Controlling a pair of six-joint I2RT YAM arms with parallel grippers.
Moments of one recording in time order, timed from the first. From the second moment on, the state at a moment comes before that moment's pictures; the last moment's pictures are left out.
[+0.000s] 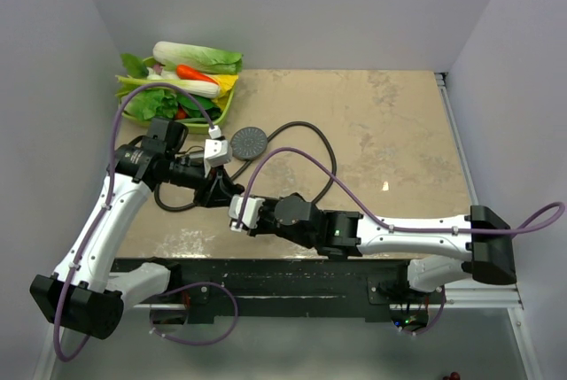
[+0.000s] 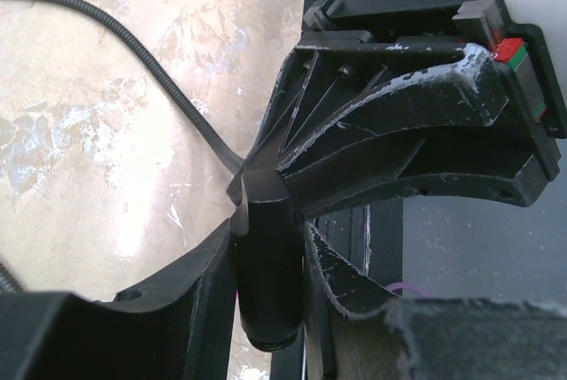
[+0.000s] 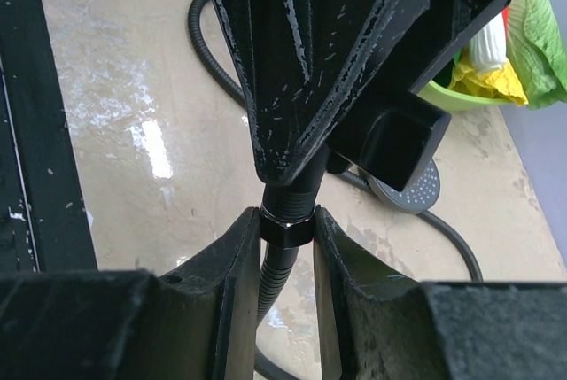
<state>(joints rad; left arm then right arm) -0.26 1.10 1.16 -1.16 1.08 0.74 1.37 1.35 0.97 0.08 0.32 -0.42</state>
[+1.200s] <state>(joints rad) -0.27 1.08 1.24 -1.14 1.16 0.72 1.25 1.16 0.82 0.33 0.07 -0.19</state>
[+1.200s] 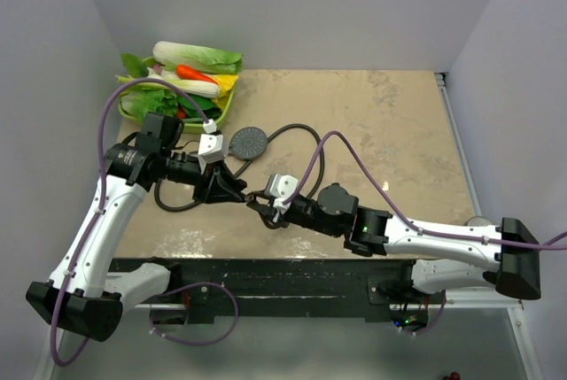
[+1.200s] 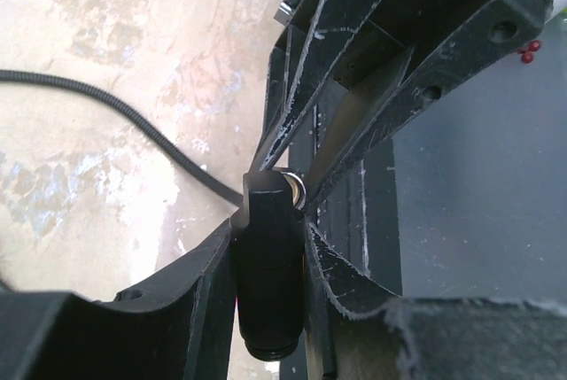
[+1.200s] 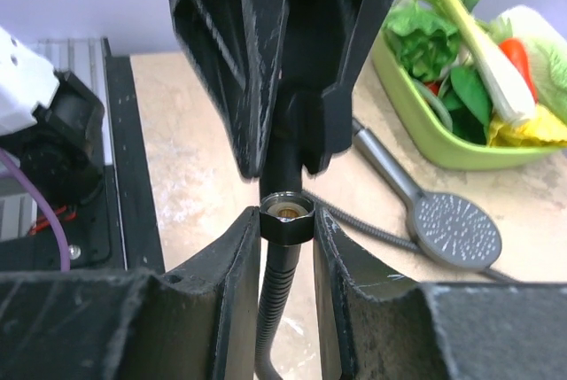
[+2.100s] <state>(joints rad) -0.27 1.09 1.21 -1.17 1.18 0.75 1.23 1.21 0.79 0.28 0.06 -0.19</state>
